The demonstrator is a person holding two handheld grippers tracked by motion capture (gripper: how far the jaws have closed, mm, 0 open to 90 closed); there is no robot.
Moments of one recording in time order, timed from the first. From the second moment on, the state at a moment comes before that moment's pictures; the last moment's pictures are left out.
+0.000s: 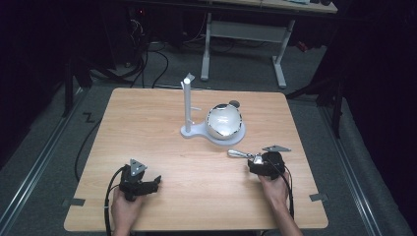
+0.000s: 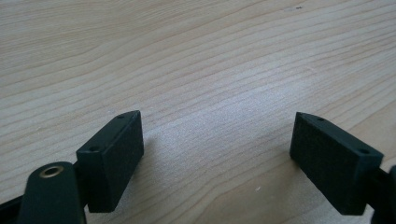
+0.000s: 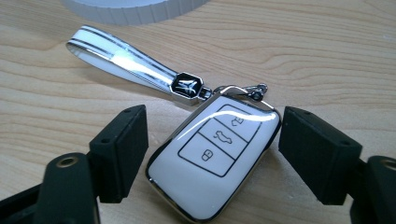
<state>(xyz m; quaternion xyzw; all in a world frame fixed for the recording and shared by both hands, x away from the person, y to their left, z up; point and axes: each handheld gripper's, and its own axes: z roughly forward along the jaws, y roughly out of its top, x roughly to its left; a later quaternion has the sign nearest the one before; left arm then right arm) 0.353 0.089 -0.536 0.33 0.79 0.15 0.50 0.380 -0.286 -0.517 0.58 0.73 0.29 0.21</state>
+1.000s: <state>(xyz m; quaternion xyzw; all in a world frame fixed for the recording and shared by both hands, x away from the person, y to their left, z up) 0.354 0.089 -0.536 0.33 0.79 0.15 0.50 0.369 -0.288 -0.511 0.54 0.75 0.31 0.23</state>
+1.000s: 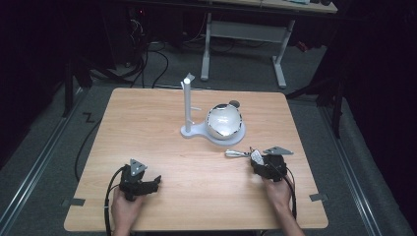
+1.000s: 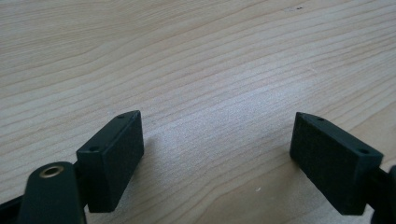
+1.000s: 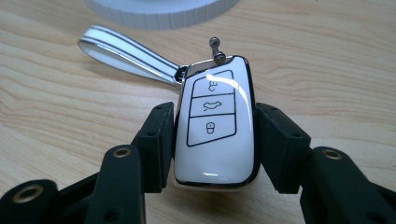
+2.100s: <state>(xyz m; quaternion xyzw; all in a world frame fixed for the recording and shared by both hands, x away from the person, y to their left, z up) 0.355 0.089 -0.536 0.32 0.79 0.15 0.50 0.356 -0.294 -0.441 0.48 0.74 0.41 0.23</state>
